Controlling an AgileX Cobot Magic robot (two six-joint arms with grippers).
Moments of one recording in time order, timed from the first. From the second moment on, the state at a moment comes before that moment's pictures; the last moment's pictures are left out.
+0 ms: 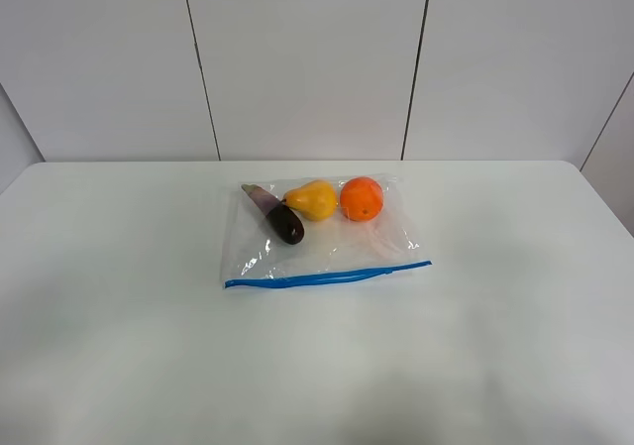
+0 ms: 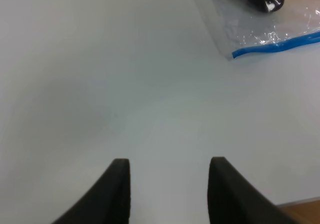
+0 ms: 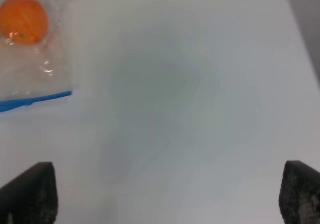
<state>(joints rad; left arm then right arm) -0.06 -0.01 -0.57 -0.06 1.17 0.12 -0.17 0.54 -0.74 0.10 0.98 -0.12</state>
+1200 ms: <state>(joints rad) -0.06 -0.01 -0.57 -0.06 1.17 0.12 -0.16 2.04 -1.23 0.81 1.03 -0.62</state>
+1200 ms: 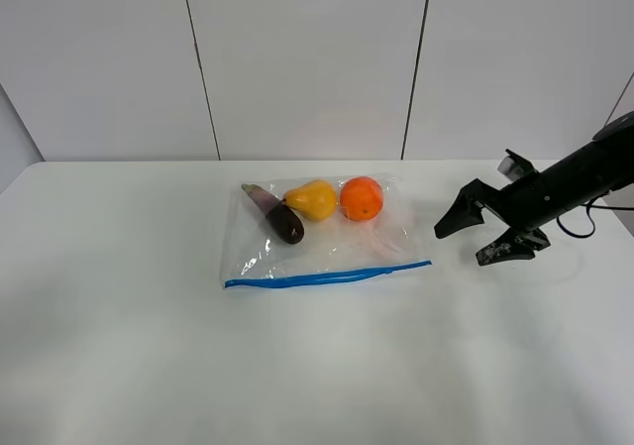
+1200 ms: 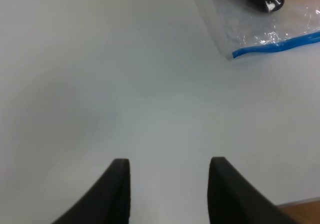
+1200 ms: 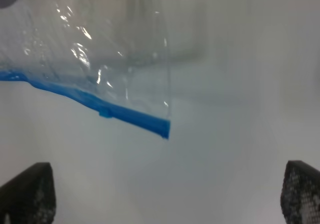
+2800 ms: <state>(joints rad) -0.06 -0.01 -0.57 -0.06 1.17 0.12 -0.01 2.27 -1.41 0.89 1.07 -0.64</state>
